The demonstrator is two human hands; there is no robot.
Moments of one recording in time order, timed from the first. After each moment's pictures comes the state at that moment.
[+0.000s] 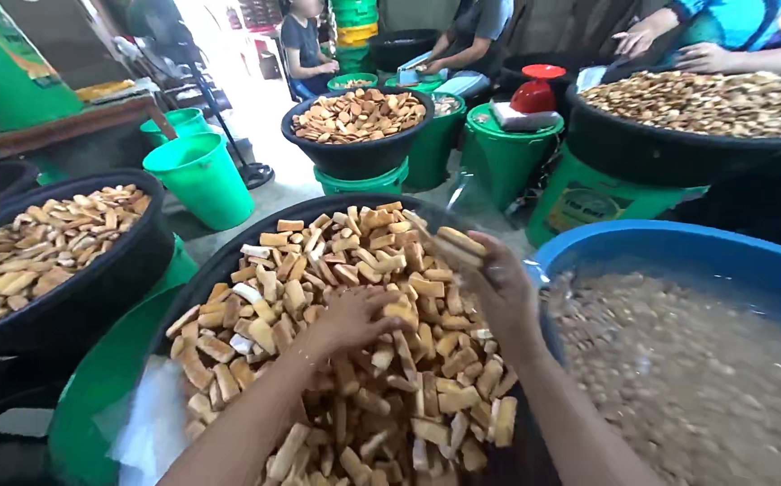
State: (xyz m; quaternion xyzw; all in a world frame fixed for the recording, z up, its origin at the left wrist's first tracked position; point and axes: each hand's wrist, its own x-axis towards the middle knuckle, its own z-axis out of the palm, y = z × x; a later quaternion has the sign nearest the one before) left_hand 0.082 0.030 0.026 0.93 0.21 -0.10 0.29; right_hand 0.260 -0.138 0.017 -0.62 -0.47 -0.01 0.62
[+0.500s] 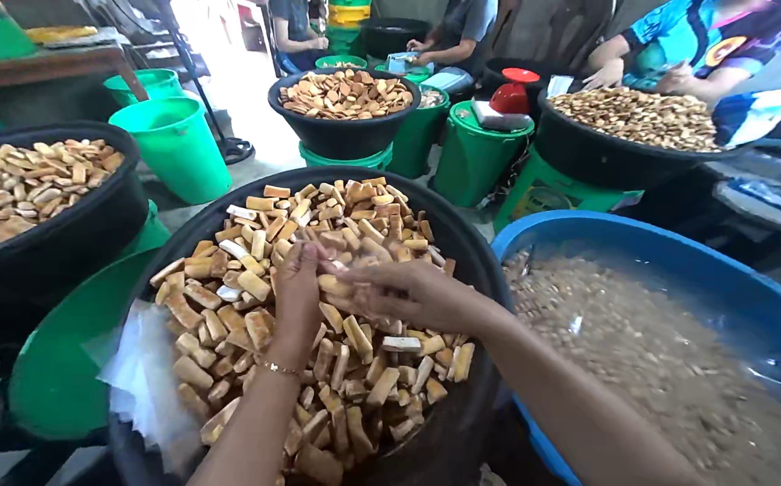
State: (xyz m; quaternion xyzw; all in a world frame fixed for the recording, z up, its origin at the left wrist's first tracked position) left_hand 0.040 -0.037 0.040 0.56 0.38 0.46 0.58; right_hand 0.197 -0.153 0.092 -0.54 -0.73 0.27 0.32
